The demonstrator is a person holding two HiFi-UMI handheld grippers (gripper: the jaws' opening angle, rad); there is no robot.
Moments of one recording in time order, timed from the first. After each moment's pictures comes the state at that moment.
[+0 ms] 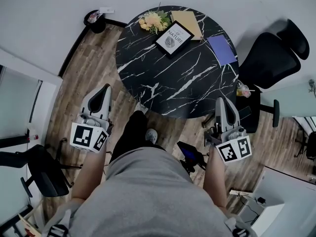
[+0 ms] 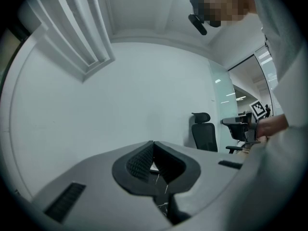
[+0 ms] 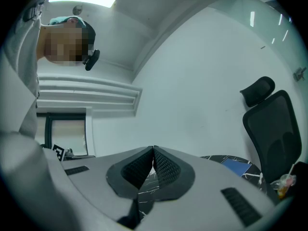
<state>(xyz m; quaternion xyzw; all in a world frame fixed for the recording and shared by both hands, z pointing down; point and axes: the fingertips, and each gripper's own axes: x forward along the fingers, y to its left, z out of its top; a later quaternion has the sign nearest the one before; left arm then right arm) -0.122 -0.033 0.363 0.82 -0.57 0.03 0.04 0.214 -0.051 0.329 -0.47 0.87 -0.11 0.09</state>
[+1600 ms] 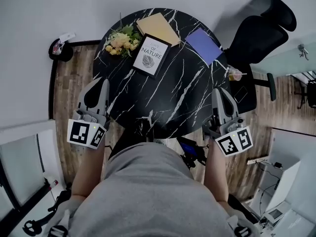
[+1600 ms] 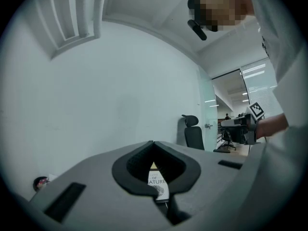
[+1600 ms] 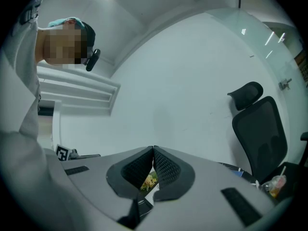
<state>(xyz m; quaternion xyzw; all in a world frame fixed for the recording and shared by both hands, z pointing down) -0.097 -0.276 0.360 0.91 -0.42 0.02 0.05 0.208 -0.191 0.325 -0.59 0.80 -0.12 0.09</state>
